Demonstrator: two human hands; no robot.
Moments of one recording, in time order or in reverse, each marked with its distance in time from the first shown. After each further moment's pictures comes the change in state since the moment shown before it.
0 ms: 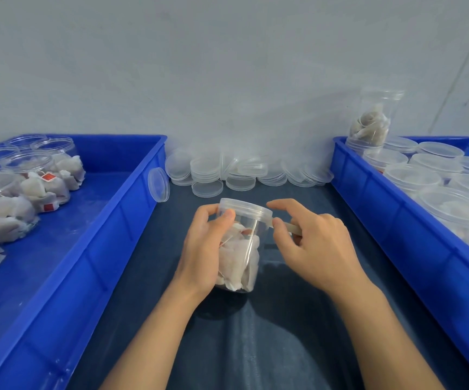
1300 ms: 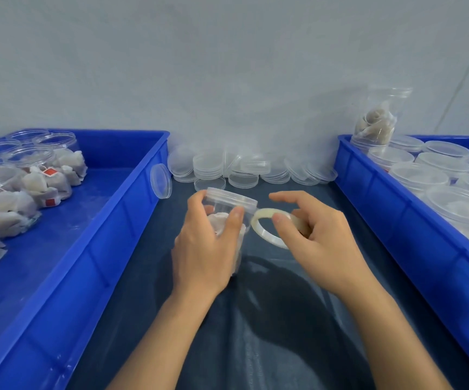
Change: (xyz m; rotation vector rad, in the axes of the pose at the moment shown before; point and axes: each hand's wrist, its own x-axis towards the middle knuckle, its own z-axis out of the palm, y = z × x) left_hand -0.002 -0.007 0.002 0.674 0.299 0.174; right_hand -0.003 -0.008 -0.007 0.440 -0.012 0.024
